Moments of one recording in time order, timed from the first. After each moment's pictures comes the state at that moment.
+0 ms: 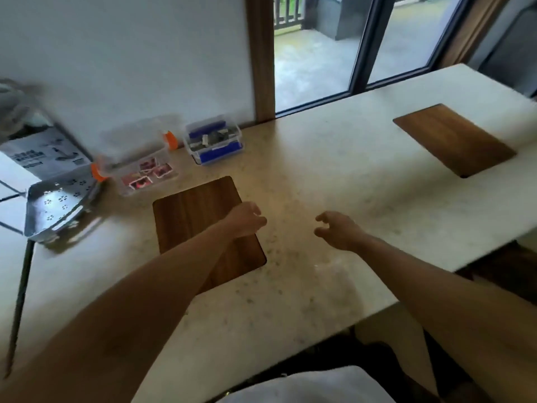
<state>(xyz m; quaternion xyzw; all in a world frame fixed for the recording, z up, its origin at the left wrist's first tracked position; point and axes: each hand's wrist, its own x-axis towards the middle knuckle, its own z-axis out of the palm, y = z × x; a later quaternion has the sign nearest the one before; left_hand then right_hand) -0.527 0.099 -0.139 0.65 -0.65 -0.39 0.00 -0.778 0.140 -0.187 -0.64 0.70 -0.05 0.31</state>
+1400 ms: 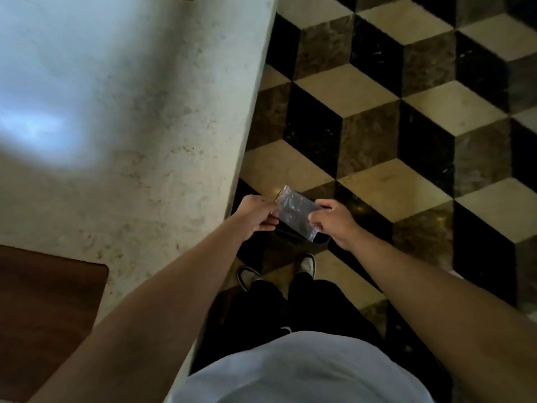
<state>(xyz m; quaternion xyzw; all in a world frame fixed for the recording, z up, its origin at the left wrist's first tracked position) -0.796 0.332 -0.294 0.48 -0.56 -0.64 -0.22 -0.873 0.518 -0.311 0.18 0.75 -0.46 0.44</state>
